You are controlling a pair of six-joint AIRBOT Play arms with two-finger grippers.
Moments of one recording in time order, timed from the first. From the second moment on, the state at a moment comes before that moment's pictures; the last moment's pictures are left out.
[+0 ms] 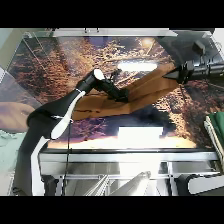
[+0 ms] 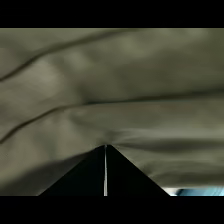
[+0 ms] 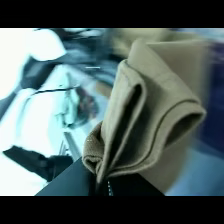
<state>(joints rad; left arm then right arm) -0.49 -2.22 1.99 0.79 -1.19 -1.46 -0.27 -1.66 1.51 -0.31 1.64 1.00</state>
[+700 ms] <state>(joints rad) 0.01 -1.61 2.00 0.56 -1.55 -1.42 0.22 -1.64 1.55 -0.36 1.18 1.12</state>
